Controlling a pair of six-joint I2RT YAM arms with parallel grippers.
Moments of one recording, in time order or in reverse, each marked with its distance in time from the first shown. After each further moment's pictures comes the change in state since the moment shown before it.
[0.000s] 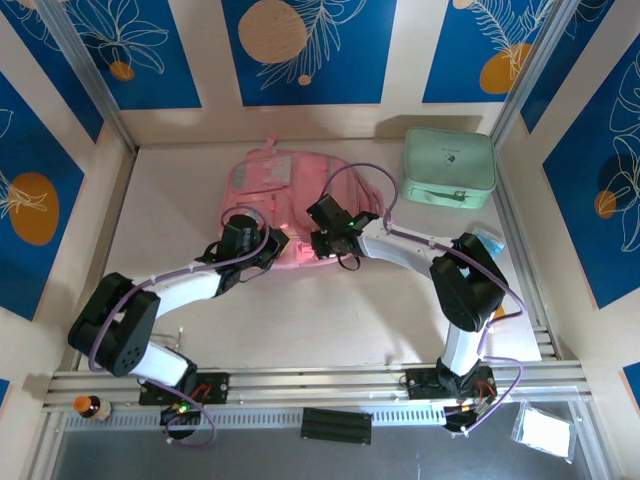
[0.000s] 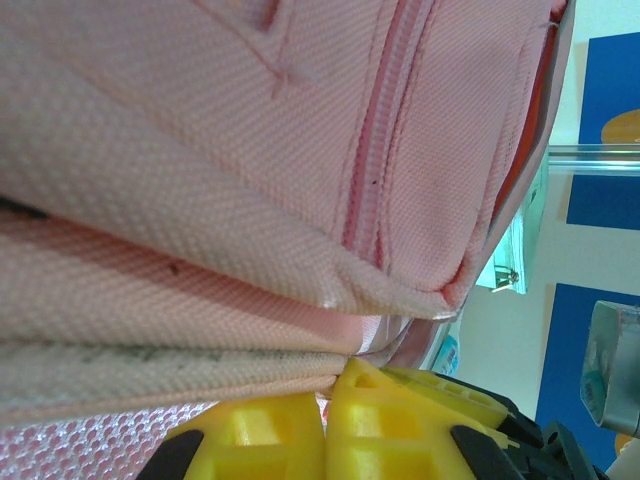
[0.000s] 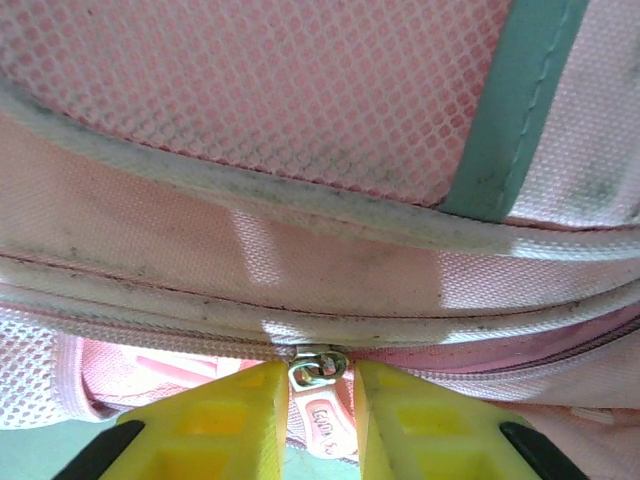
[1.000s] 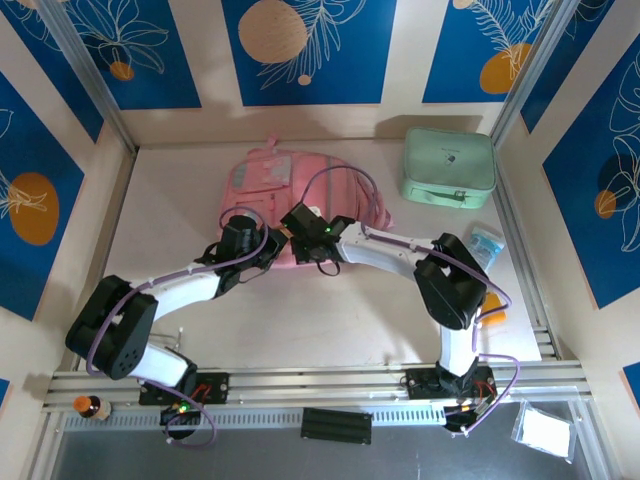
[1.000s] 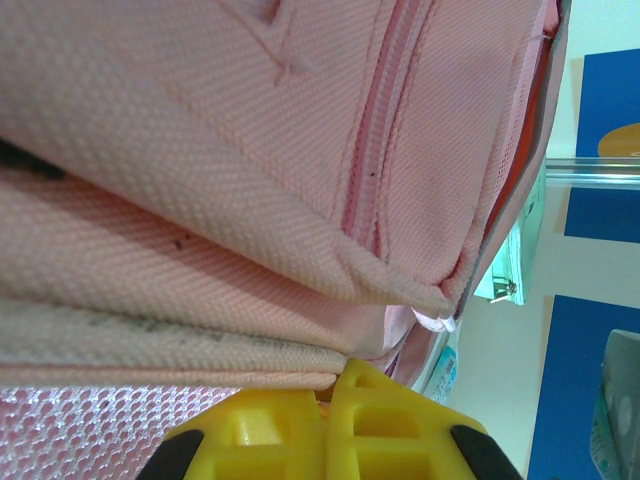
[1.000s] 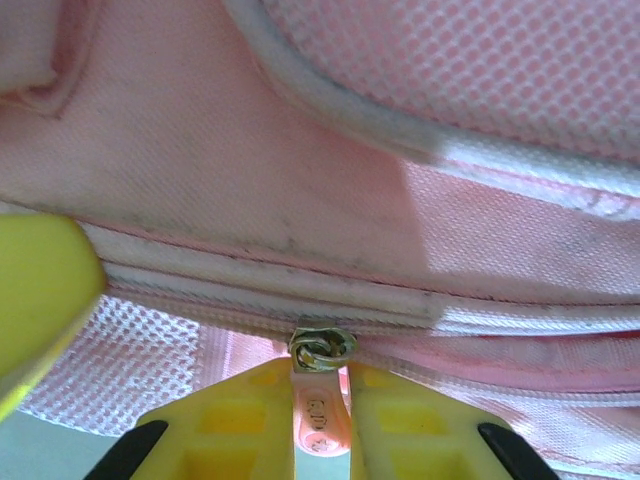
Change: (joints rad) left arm -0.009 -0.018 -0.006 -0.007 -0.032 -0.013; right arm 0.120 0.075 0.109 -0.047 0.085 0.144
